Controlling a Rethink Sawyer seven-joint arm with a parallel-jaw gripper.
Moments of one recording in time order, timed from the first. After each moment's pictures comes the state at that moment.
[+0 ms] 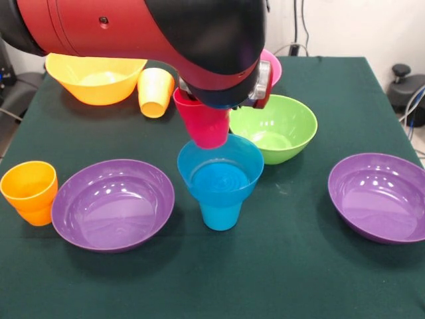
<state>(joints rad) -0.32 -0.18 0.30 0.58 -0.25 1.85 1.82</state>
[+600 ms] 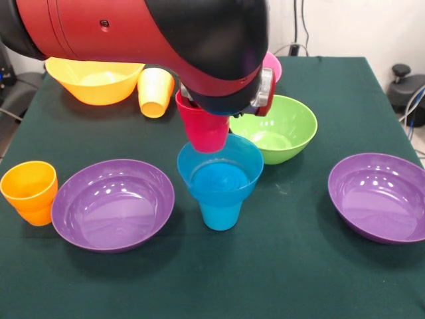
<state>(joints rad) -0.30 -0.15 0.30 0.52 -0.25 1.85 1.83</state>
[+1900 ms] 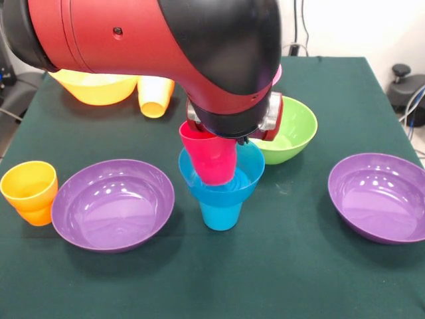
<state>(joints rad) -0.28 -0.11 0.30 0.44 -0.25 1.78 1.83</state>
